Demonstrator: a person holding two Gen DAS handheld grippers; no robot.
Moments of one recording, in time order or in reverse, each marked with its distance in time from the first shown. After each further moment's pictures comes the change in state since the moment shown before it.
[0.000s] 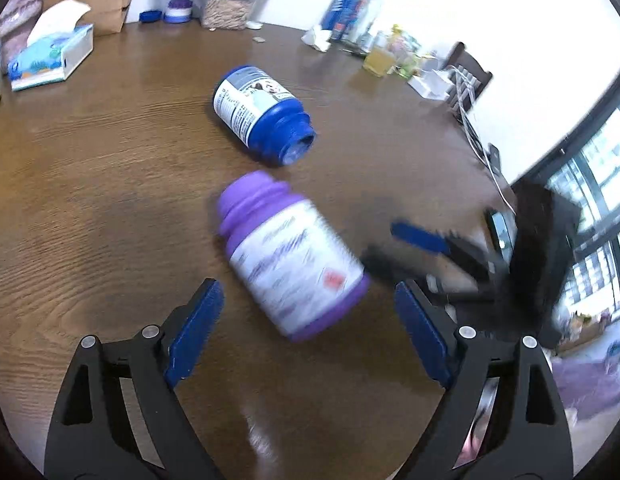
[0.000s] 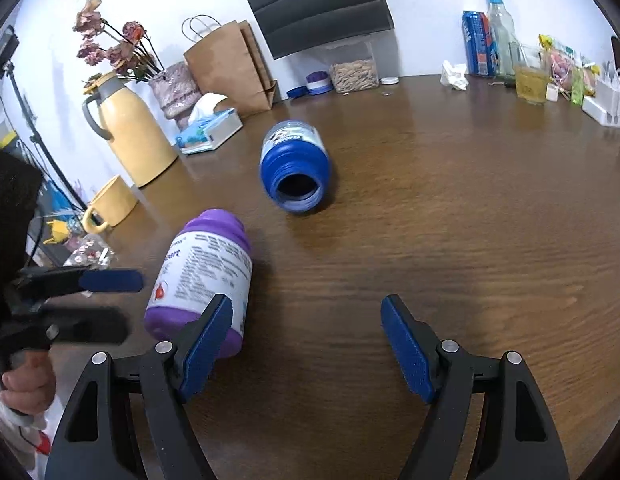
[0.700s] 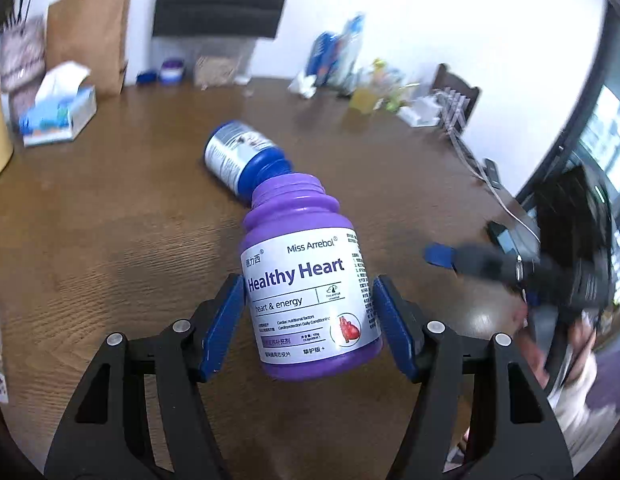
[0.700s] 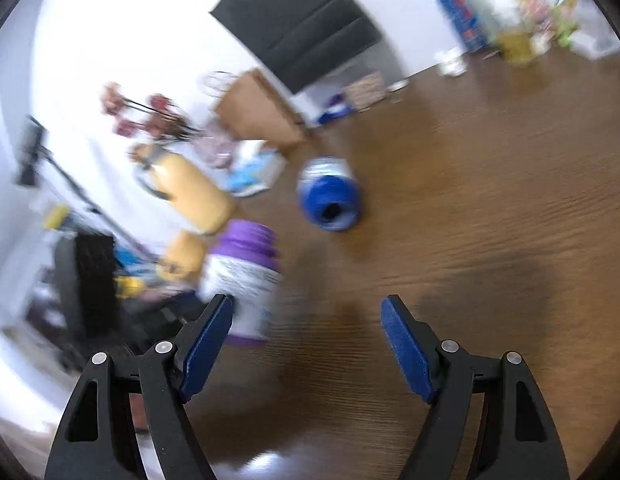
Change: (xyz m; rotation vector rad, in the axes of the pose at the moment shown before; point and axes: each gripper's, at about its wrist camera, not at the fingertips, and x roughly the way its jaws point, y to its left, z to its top) left arm -0.025 -0.030 -0.029 0.163 -0.216 0.040; right arm -0.049 -0.027 0.011 0.222 -0.034 0.402
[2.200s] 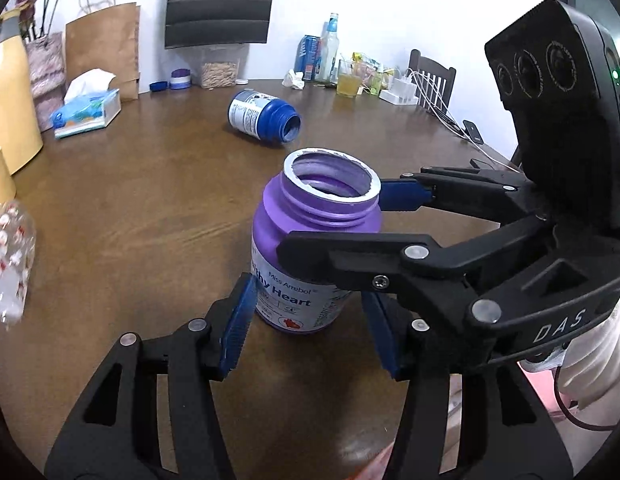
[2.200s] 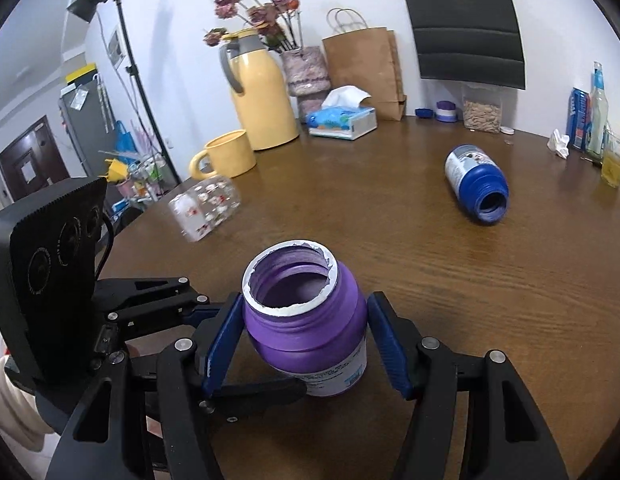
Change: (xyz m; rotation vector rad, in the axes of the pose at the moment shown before) left arm -0.057 0.014 -0.104 0.110 -0.044 0.034; right arm 0.084 0.135 -0.096 -0.522 0.078 -0.239
